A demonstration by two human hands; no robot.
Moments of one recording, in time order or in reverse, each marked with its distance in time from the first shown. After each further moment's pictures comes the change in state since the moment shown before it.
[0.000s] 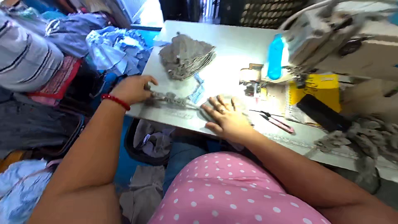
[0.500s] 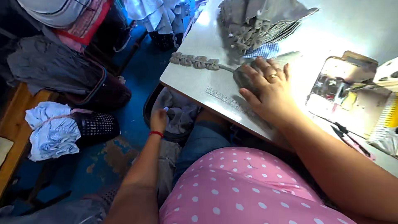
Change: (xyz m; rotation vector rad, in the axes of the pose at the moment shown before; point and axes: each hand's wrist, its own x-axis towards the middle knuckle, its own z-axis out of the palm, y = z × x) left_hand -0.136 -0.107 0.263 -0.552 0.283 -0.699; right_hand 0.079 -0.018 -0.005 0.017 0.113 -0.074
